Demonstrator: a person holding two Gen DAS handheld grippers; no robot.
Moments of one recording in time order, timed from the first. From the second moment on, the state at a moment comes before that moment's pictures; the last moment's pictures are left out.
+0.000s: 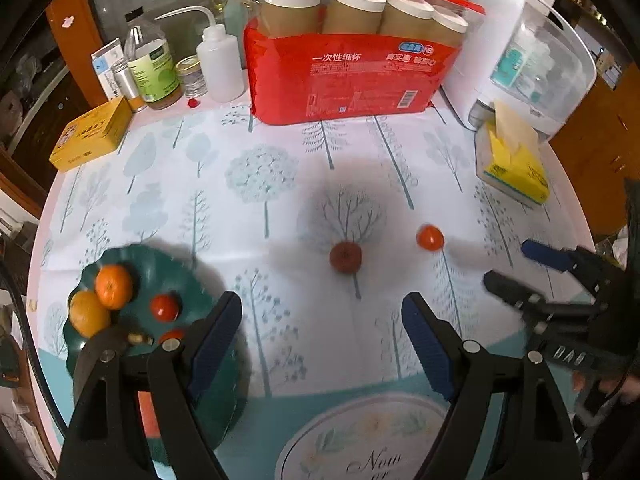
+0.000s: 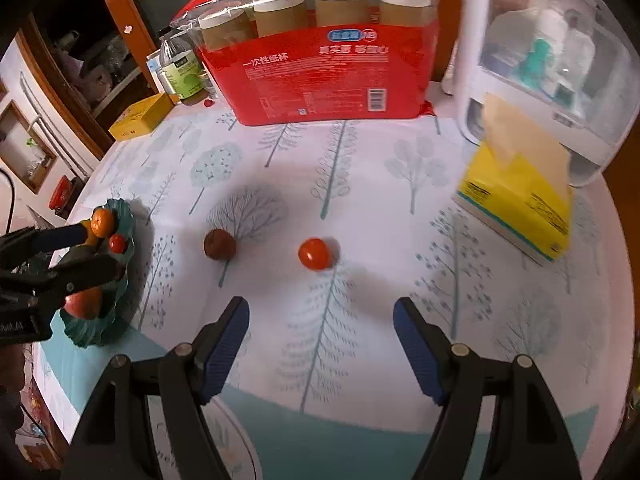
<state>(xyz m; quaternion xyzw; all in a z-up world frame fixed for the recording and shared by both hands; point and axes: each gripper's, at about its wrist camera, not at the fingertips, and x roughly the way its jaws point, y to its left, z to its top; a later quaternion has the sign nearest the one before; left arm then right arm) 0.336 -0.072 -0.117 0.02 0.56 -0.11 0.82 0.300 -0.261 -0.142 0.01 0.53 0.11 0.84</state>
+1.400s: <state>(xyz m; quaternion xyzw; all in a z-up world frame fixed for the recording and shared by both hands) 0.399 -0.109 -0.229 -0.03 0.59 -0.14 0.80 0.327 -0.245 -0.220 0.02 0.45 0.13 0.88</state>
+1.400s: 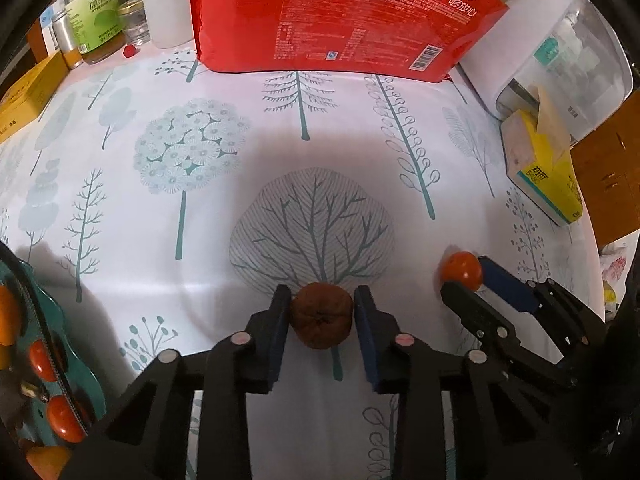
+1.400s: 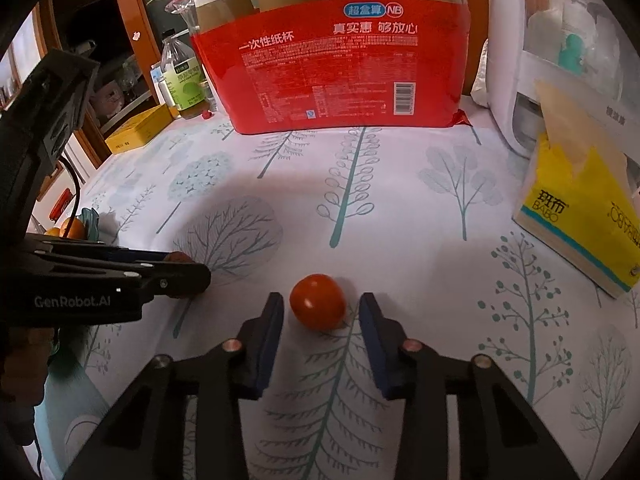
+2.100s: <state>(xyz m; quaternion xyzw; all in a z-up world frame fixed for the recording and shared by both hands) 0.355 -0.092 -0.206 -0.04 0.59 -0.14 0.80 0.291 -0.234 -0.208 0.05 0.47 0.13 0.87</state>
